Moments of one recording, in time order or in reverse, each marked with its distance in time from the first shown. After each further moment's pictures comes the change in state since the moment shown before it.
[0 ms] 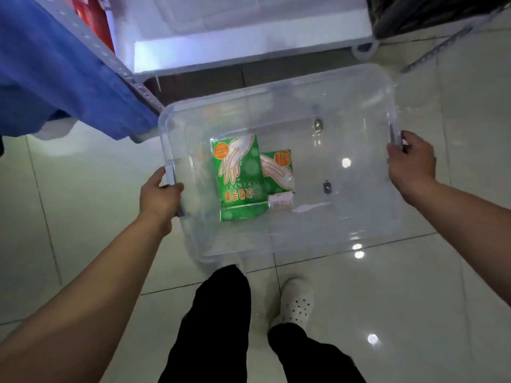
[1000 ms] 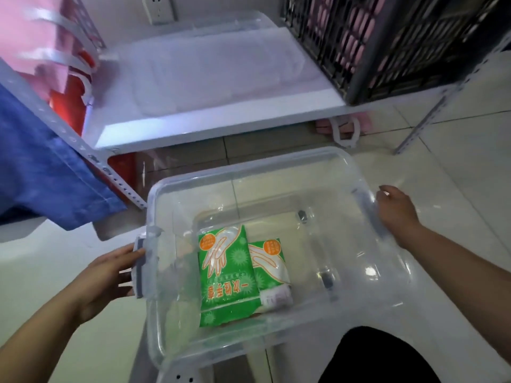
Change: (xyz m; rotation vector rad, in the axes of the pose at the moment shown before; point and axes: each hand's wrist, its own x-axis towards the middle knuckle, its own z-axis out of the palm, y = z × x) left_hand 0.142 -0.066 0.032 0.010 -0.380 0.240; right_hand 0.136 0.094 0.112 0.221 0.043 -0.030
